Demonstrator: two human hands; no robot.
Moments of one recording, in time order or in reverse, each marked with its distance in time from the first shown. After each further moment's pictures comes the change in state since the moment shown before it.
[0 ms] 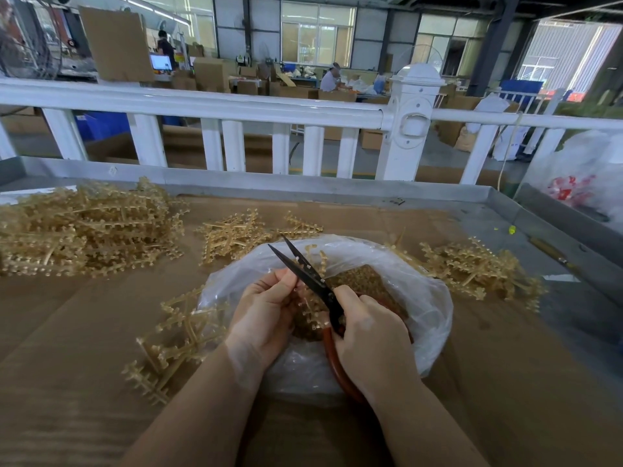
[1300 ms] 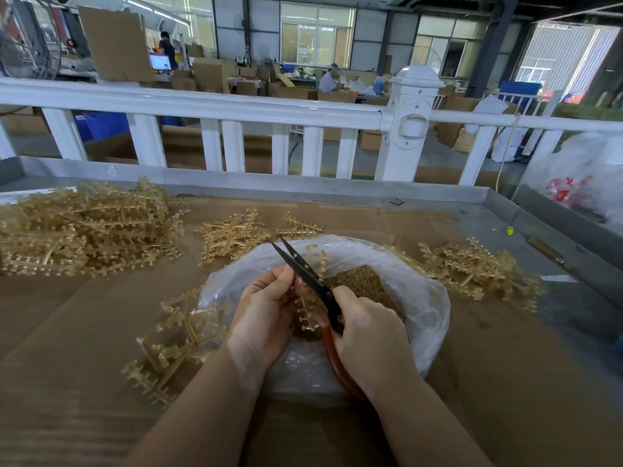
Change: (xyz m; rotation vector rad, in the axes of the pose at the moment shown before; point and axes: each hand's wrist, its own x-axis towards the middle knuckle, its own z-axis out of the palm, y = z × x) left_hand 0.001 -0.001 0.000 -0.005 0.021 0.039; right_hand 0.004 0.002 0.001 -0.027 -0.025 -0.047
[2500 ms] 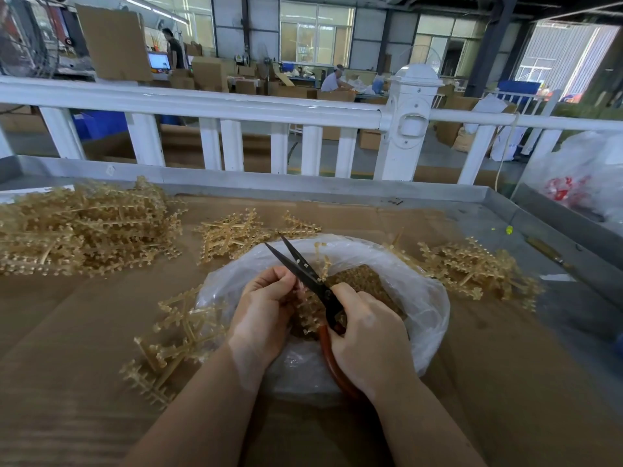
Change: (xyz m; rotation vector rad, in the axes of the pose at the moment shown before) left_hand 0.000 0.002 0.003 0.073 0.029 0.004; right_hand -0.003 0.002 0.001 0.100 0.048 0.034
